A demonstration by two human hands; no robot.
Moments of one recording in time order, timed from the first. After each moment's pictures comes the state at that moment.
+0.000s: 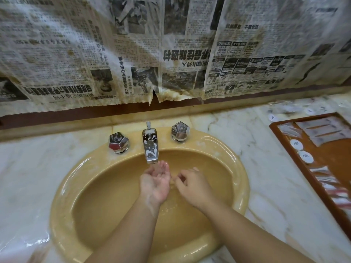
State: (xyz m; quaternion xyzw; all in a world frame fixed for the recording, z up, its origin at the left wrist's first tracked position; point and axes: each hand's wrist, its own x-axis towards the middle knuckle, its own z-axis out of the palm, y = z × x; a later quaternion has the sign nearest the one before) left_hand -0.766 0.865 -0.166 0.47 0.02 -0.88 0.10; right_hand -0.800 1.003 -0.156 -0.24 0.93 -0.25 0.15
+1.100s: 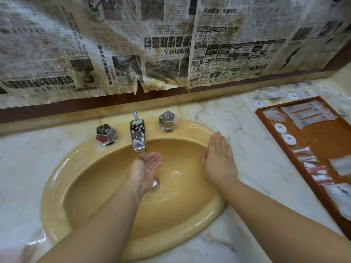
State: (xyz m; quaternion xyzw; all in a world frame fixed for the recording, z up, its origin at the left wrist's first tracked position) left_hand -0.757 0.855 -0.180 0.43 -0.27 -0.86 0.03; right_hand -0.847 1.082 -0.168 -0.13 0.99 -0.05 0.06
